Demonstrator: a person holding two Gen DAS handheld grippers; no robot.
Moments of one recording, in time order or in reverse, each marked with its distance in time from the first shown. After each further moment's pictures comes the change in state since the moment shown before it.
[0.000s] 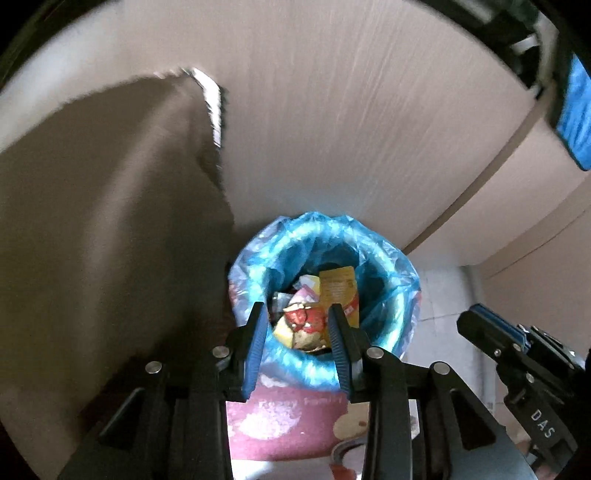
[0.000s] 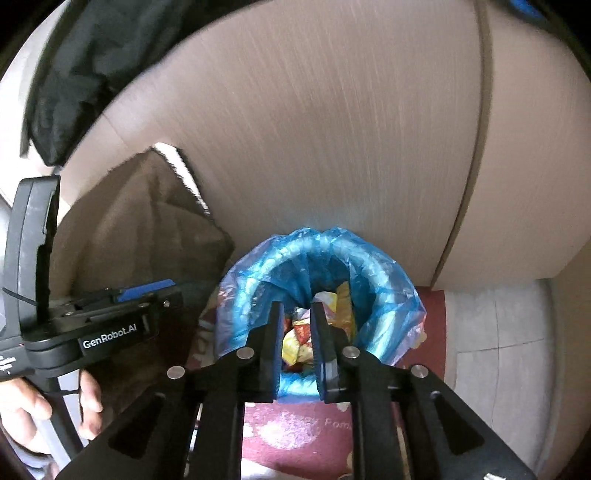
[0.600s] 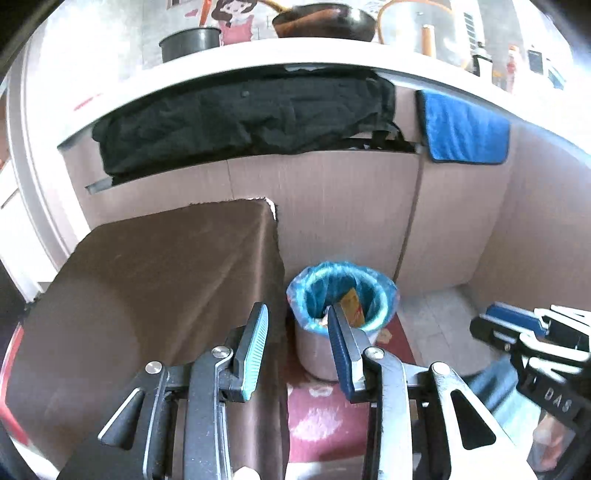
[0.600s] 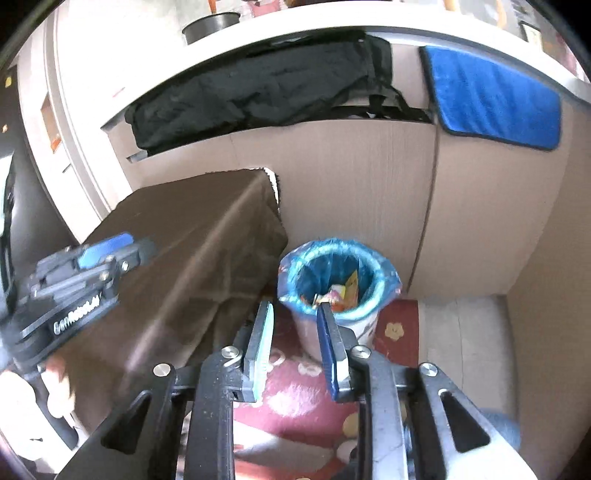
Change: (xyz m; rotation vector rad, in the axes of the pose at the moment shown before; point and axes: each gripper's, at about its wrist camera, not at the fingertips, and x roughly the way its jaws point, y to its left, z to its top) left arm -0.248 -0.012 -0.179 0.153 -0.425 0.123; right arm -0.218 0.112 -0.140 -0.139 -0.198 -0.063
